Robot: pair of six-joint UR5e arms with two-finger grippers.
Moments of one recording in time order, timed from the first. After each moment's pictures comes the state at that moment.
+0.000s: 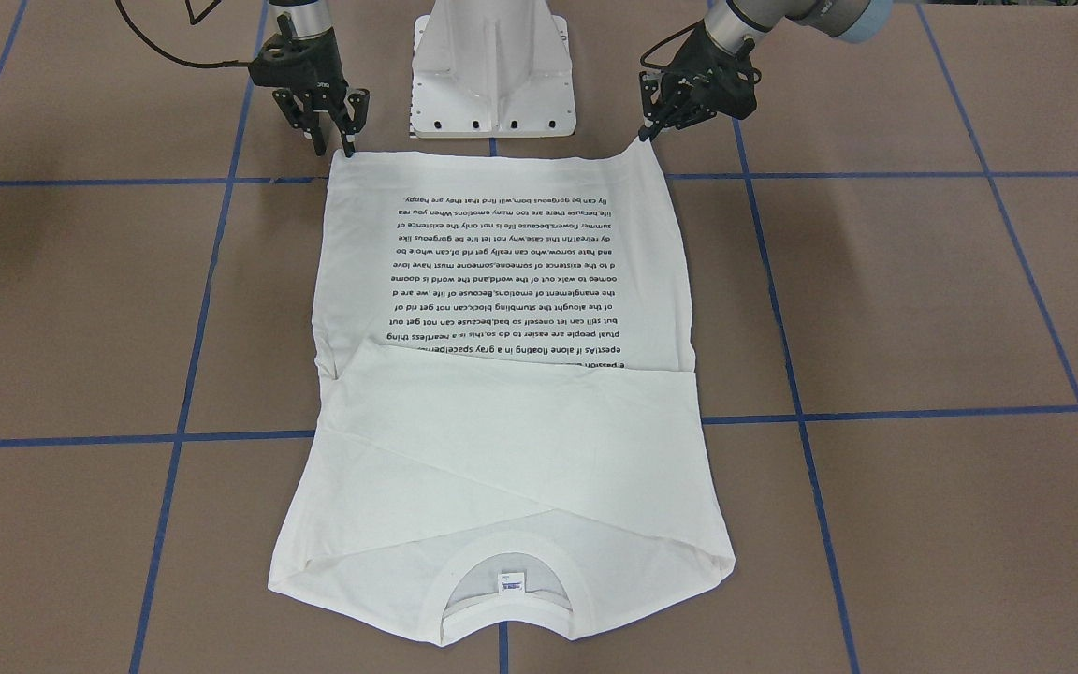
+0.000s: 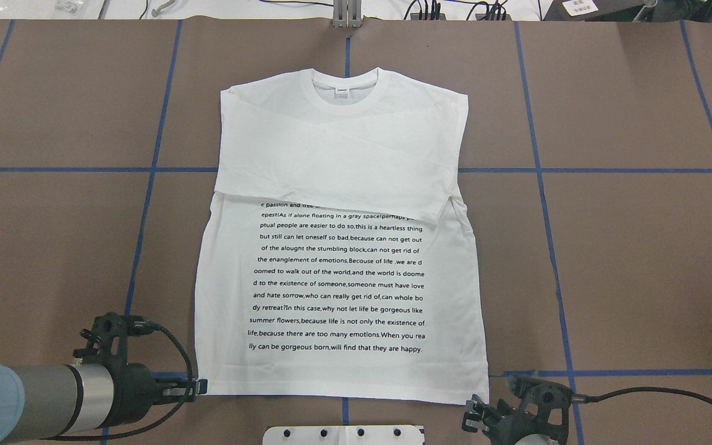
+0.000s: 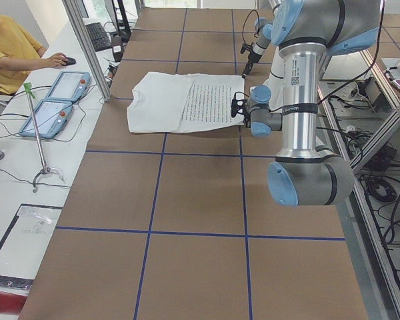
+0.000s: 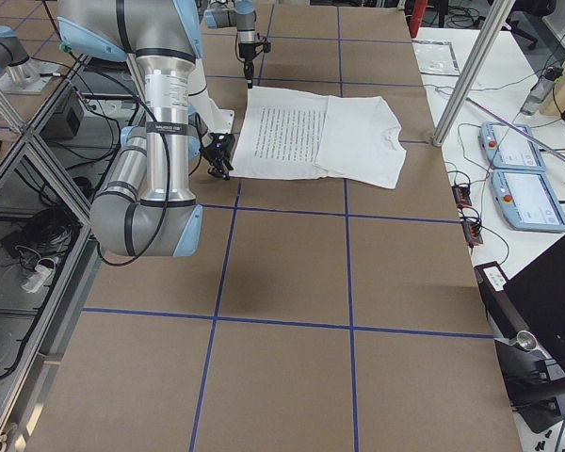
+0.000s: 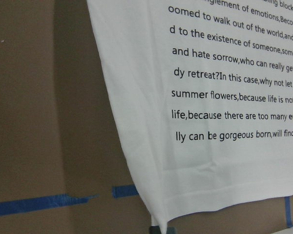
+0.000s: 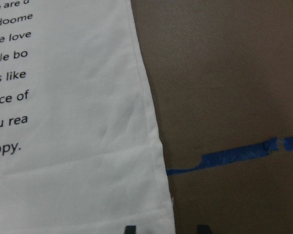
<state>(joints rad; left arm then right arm) -0.13 -1.48 -2.09 -2.36 -1.61 -1.49 -0.17 -1.57 2.12 -1.38 1.09 1.91</state>
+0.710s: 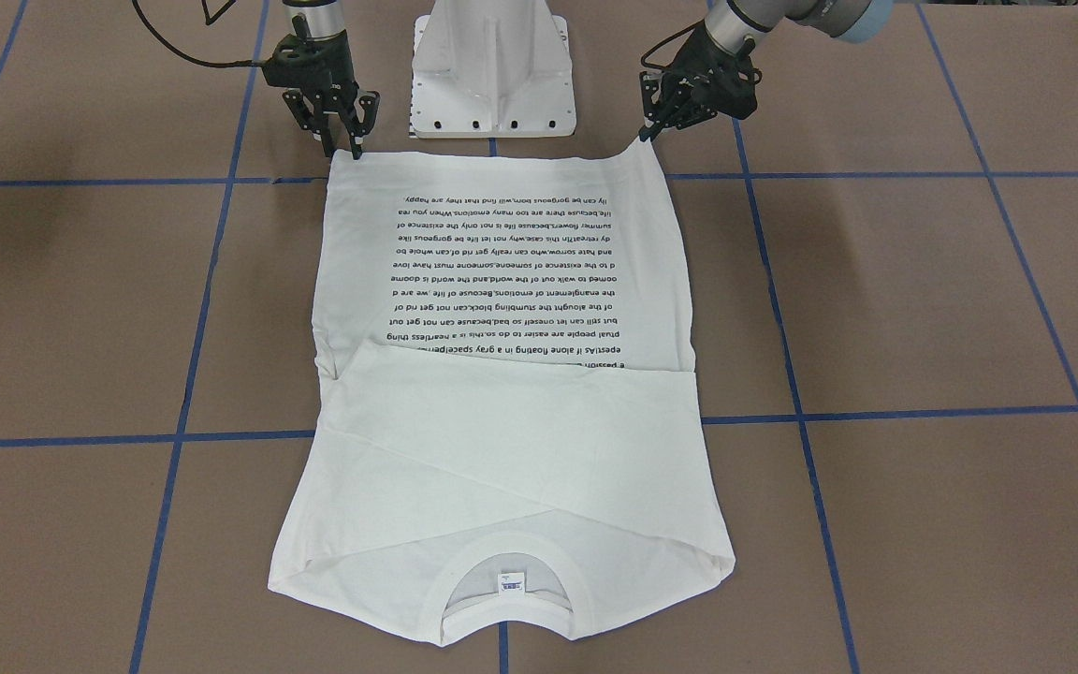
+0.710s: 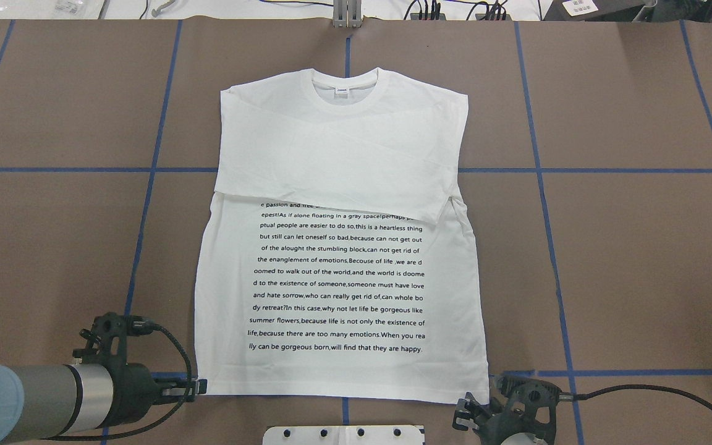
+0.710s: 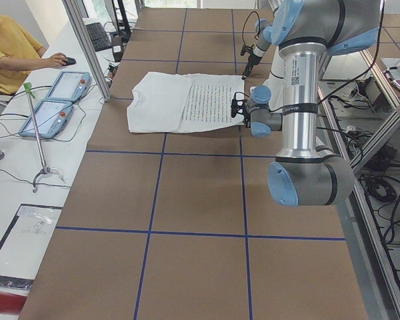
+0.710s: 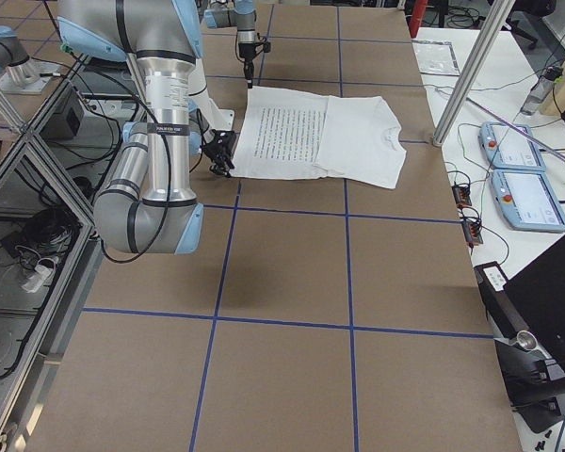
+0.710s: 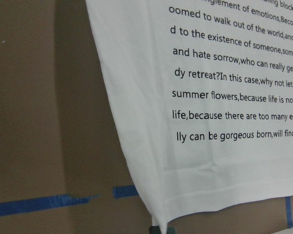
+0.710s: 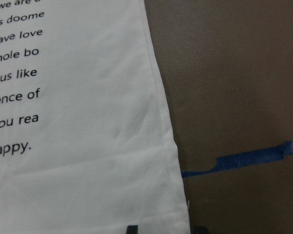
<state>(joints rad) -0.13 -1.48 -2.09 -2.36 -1.61 -1.49 -0.15 -1.53 2.11 -1.43 1.09 1.89</state>
